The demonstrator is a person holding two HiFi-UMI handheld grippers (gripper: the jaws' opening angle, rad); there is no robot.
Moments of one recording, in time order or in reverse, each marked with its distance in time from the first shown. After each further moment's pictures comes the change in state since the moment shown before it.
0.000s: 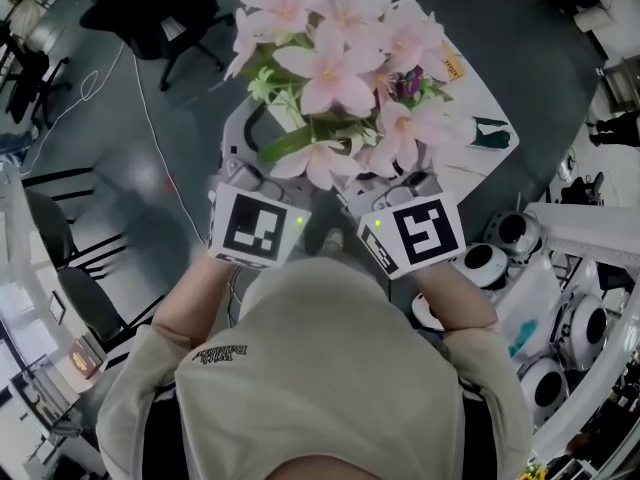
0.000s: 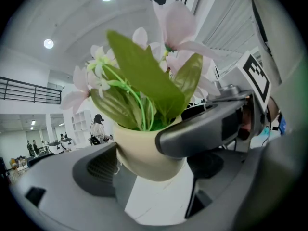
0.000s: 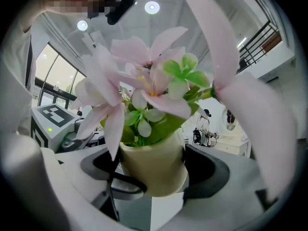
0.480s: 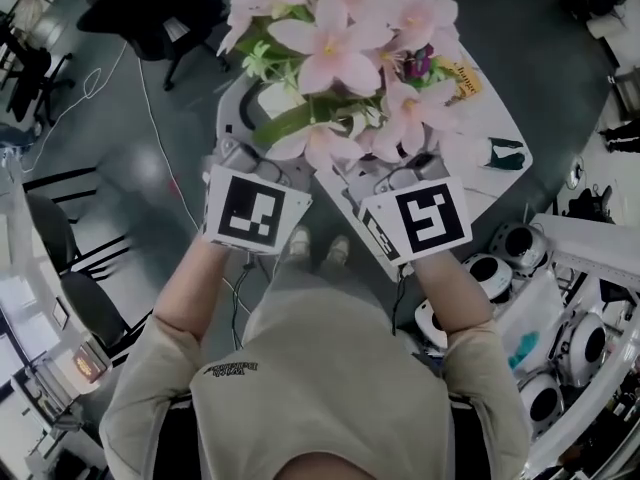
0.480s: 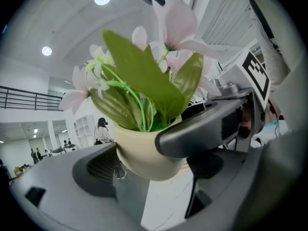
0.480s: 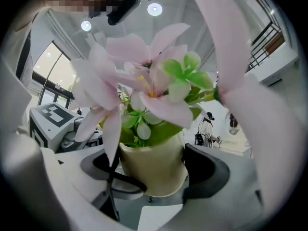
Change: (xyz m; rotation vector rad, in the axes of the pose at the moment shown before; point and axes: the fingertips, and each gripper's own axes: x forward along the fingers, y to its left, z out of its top) left arm 0.062 0.080 -0.020 0.066 -0.021 0.040; right arm 0.091 -0.044 -0.005 -0.036 -0.037 0.016
